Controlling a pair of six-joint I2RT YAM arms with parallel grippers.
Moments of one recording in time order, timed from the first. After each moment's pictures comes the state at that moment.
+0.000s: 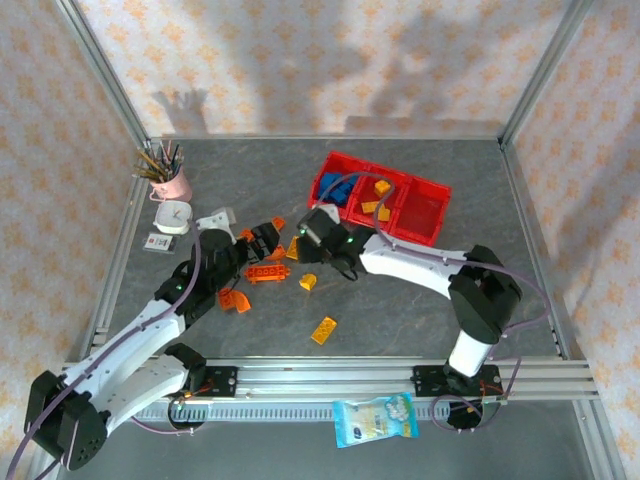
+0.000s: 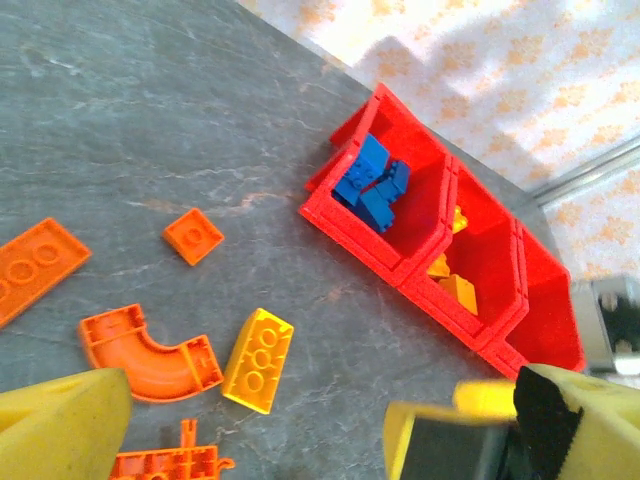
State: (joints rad) left arm -0.46 0.86 0.55 -0.13 -0.14 -0.79; right arm 0.93 1.71 1.23 -0.50 0.27 0.63
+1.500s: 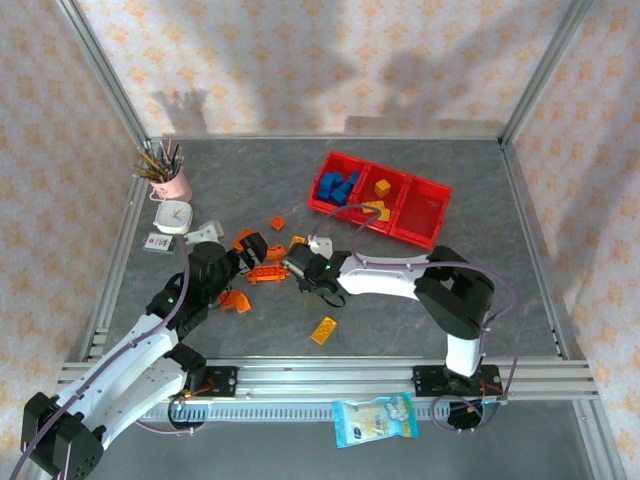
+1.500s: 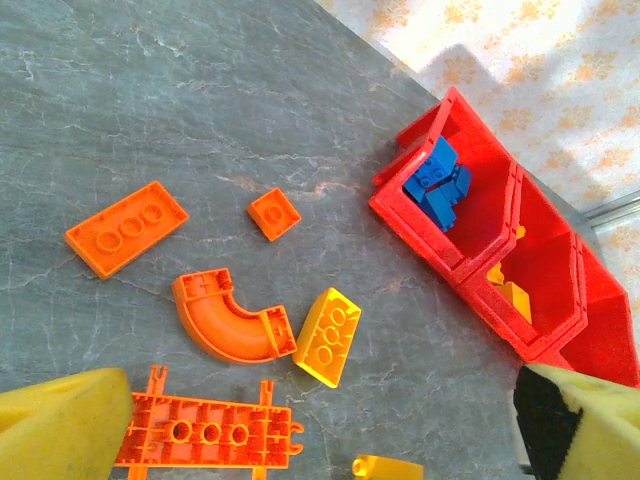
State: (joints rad) left arm -0.45 0.76 0.49 -0.23 -0.20 -0.84; right arm 1.04 1.82 1.16 -0.47 0.30 0.96
